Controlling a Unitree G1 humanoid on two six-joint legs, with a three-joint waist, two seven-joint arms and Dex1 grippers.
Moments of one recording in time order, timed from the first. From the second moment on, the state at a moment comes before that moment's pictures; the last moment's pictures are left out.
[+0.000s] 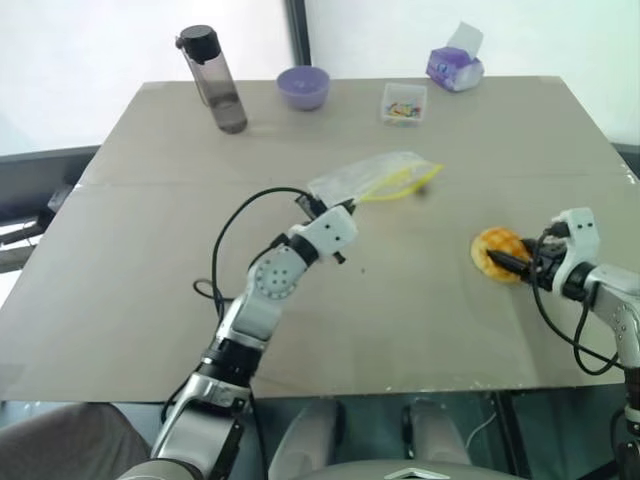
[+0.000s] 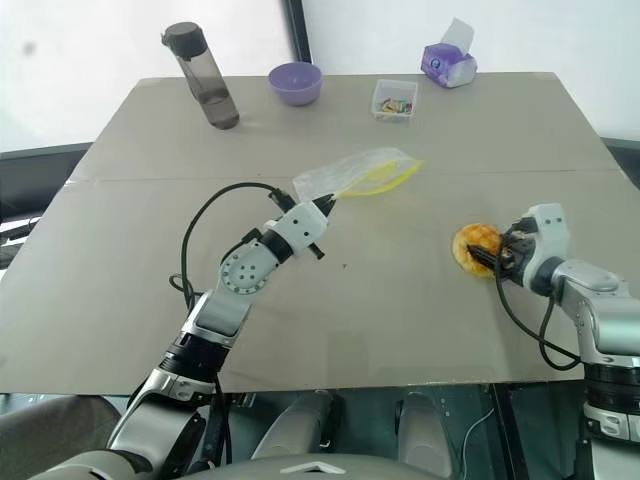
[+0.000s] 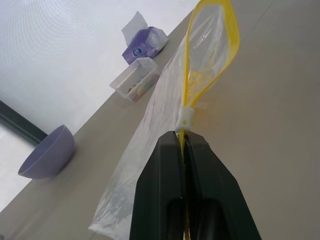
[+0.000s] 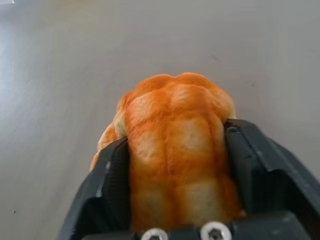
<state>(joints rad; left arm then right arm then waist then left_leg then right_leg) -0.45 0.29 -0.21 0.13 0.31 -0.14 -0.34 -0.24 -0.64 -0.23 -0.11 0.33 0.79 0.66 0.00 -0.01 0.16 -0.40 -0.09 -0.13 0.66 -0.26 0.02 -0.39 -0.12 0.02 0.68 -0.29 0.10</state>
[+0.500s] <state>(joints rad) -0.46 0.29 -0.26 0.14 0.34 -0.17 -0.34 -0.46 -0.60 -0.19 -0.16 0.50 0.99 0.67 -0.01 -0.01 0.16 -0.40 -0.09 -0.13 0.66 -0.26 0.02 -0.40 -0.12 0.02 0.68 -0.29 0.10</state>
